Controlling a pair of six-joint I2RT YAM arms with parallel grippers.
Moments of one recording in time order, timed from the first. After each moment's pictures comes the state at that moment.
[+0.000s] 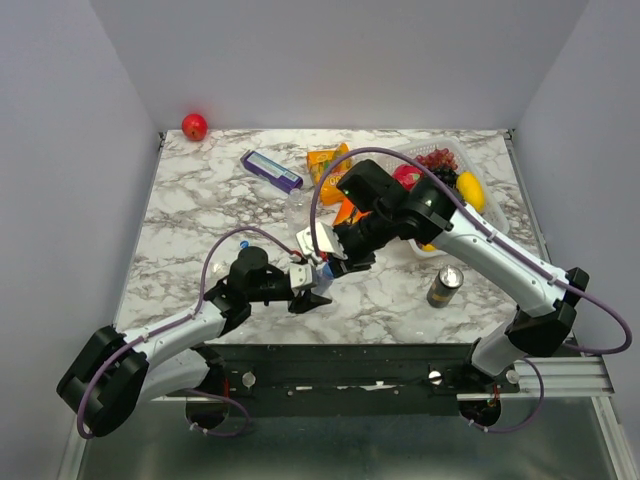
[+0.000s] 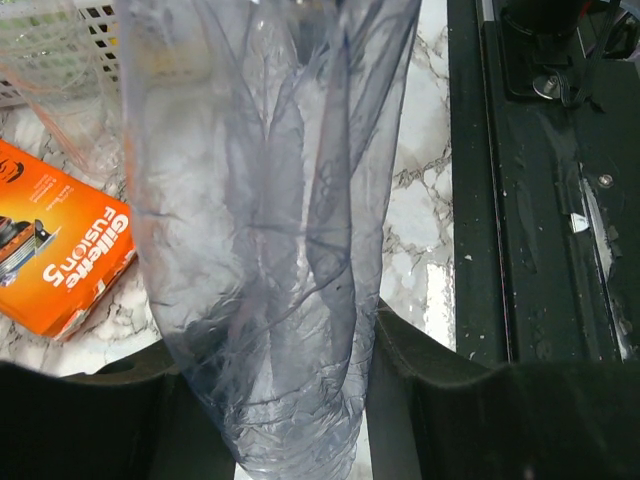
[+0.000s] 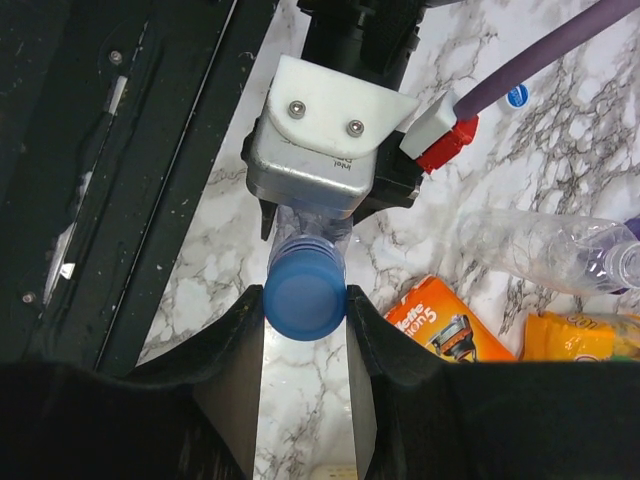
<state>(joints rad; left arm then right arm) -0.68 1.05 0.34 0.43 0.75 0.25 0.97 1.58 1.82 -1.22 -0.51 -0.94</state>
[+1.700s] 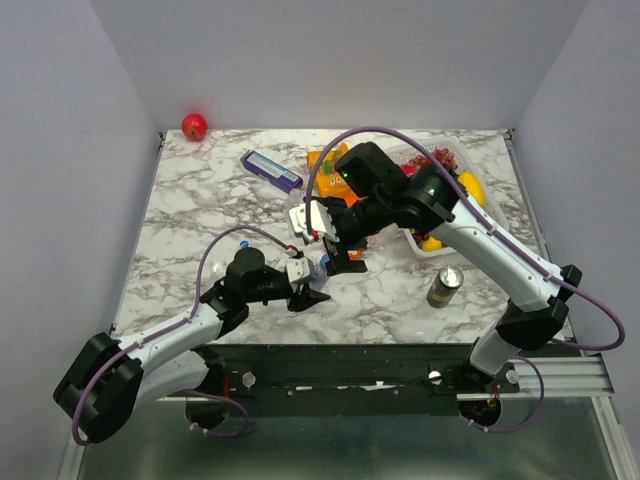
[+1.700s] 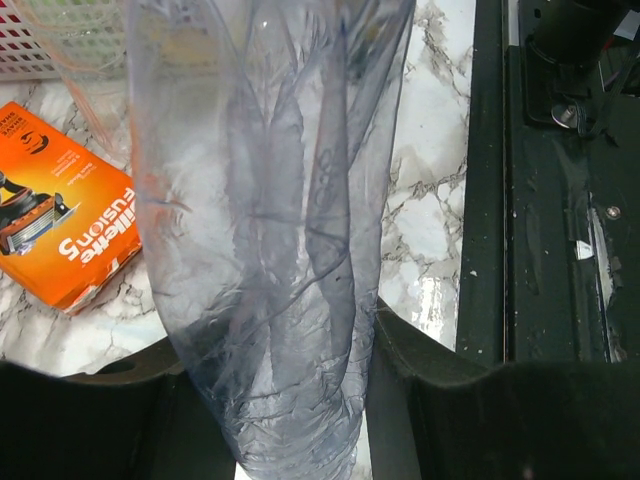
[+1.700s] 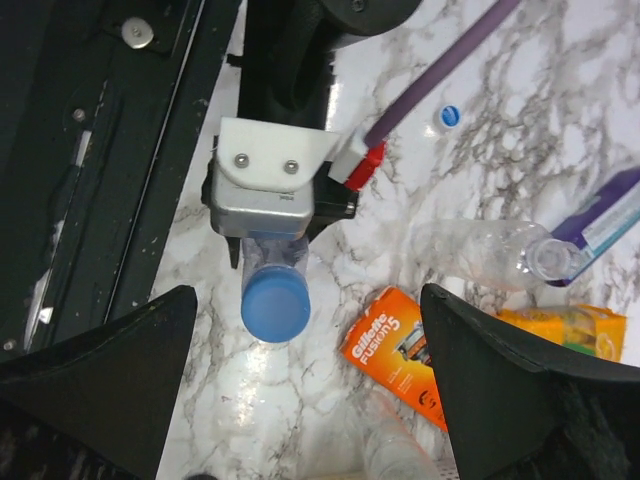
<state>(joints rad) -0.67 1.01 0.33 0.42 0.68 0.16 0.97 1.63 1.99 -1.20 -0.49 -0.85</state>
